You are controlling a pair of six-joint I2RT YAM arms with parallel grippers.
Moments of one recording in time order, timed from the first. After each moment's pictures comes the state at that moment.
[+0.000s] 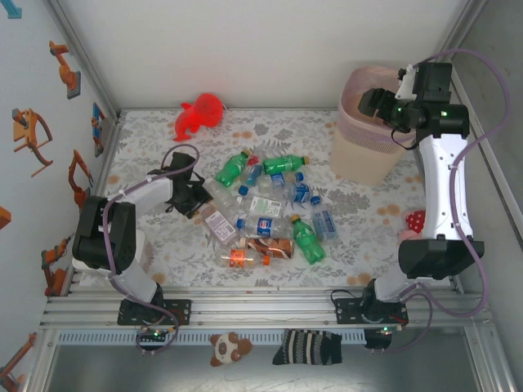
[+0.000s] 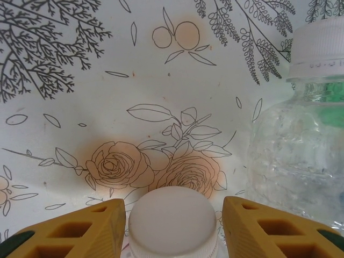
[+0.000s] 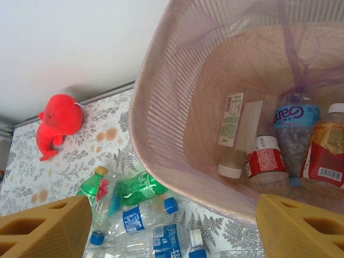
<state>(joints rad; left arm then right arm) -0.31 1.67 0.99 -0.60 0.15 -0.92 -0.02 1.59 1.98 -1.07 -0.28 0.33</state>
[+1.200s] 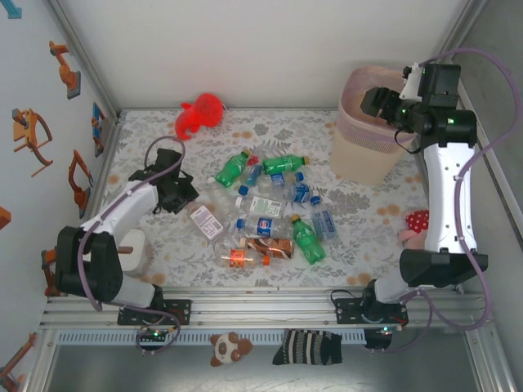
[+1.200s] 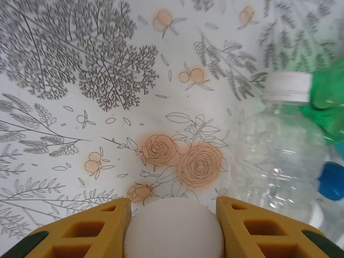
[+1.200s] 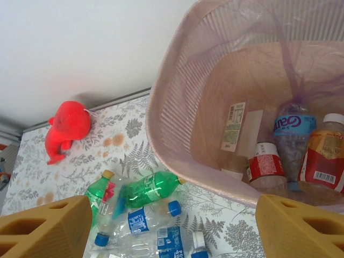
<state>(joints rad) -0.29 1.43 0.99 -0.74 0.01 -0.85 -0.01 1.52 1.98 -1.07 -0.27 0.32</state>
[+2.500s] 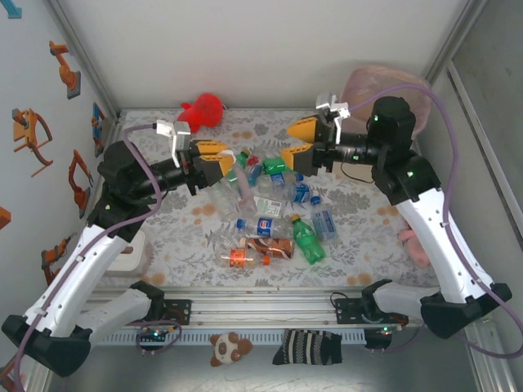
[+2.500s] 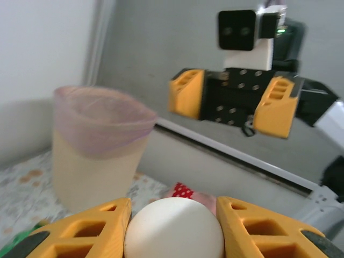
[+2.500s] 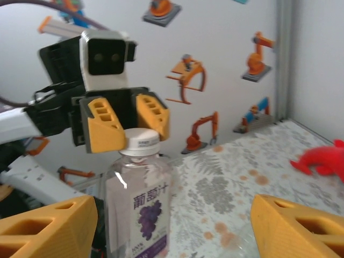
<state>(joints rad) -0.52 0.96 1.09 -0.02 0.78 -0.35 0.48 1.21 1.52 -0.44 -0.96 0.08</state>
